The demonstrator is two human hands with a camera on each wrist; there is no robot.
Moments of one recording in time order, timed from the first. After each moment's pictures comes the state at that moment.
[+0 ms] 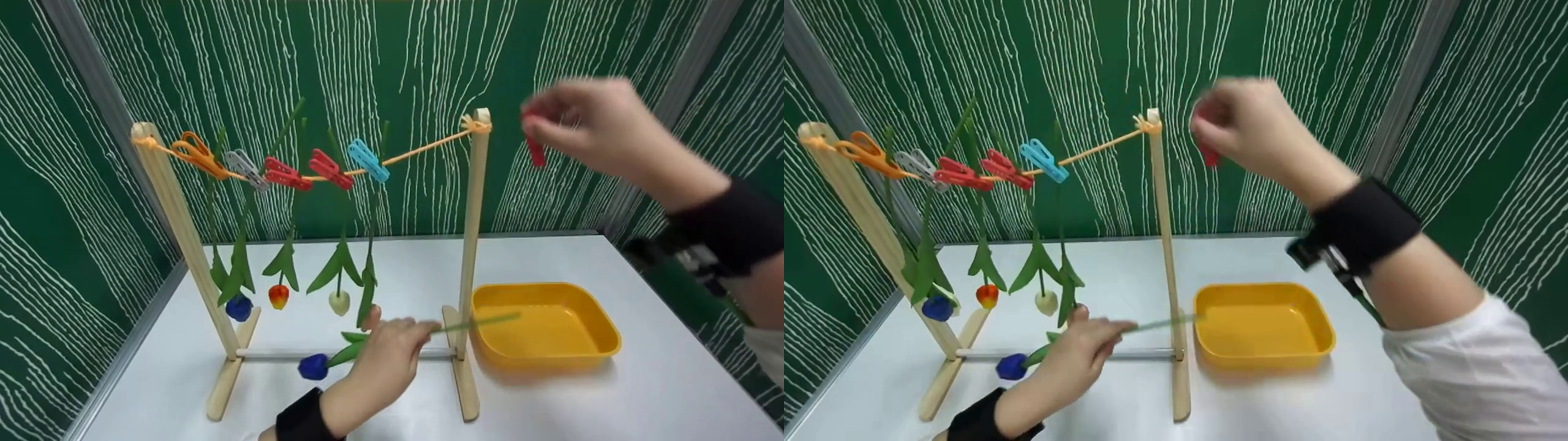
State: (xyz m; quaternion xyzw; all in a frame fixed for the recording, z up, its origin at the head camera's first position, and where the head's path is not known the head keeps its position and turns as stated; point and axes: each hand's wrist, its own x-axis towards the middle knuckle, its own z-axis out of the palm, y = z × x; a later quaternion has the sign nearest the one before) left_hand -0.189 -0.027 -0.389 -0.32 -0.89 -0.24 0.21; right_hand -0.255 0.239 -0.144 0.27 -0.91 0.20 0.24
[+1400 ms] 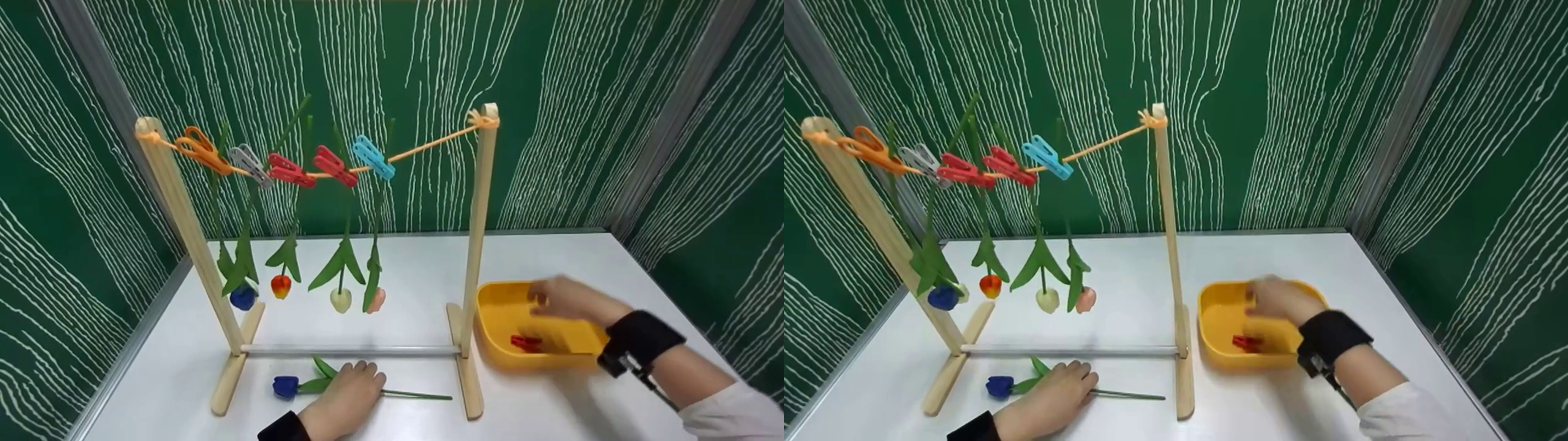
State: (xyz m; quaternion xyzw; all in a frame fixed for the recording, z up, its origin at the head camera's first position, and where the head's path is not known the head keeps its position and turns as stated) left_hand -0.201 -0.090 -0.505 -0.36 -0.92 0.12 0.10; right_hand -0.299 0.306 -0.390 0.24 -0.96 0.12 -0.09
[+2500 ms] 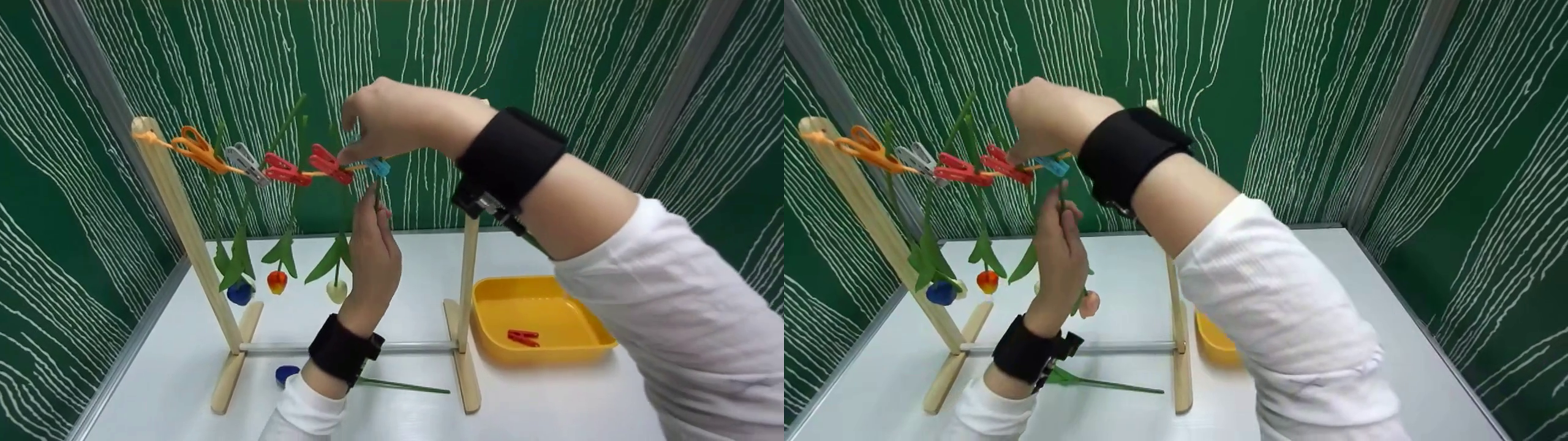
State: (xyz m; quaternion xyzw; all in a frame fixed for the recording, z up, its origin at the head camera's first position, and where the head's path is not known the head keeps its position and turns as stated) left_hand -0.266 -0.023 -0.321 -0.20 -0.75 -0.45 0.45; right_hand -0.267 0.045 -0.099 0.35 -0.94 -0.01 0.04
